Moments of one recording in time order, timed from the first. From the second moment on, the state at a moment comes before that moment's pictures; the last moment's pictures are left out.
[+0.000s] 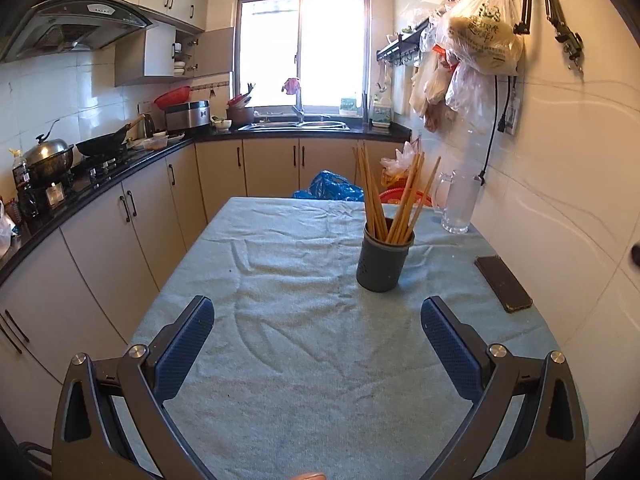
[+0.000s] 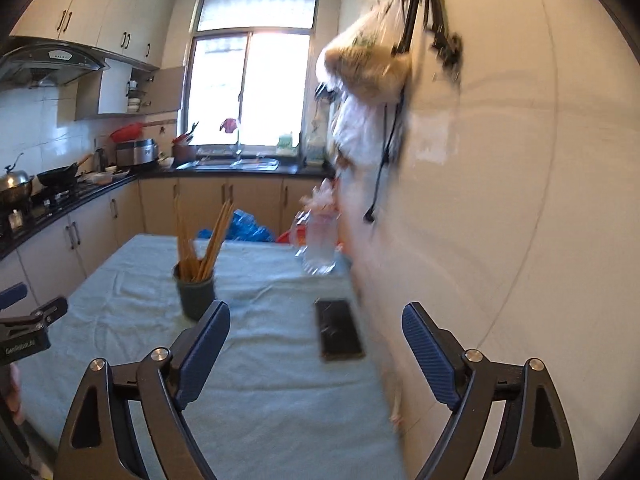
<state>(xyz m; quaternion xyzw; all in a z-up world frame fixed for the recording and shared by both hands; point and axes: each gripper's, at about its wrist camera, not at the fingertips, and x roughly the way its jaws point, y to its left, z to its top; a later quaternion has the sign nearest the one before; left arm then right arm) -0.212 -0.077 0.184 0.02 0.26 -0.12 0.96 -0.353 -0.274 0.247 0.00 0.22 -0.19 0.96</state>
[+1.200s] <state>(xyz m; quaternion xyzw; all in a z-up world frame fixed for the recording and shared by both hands) -0.166 -0.108 0.118 0.04 0.33 -0.13 0.94 -0.268 -0.249 0.136 0.11 0.25 -0.18 0.94</state>
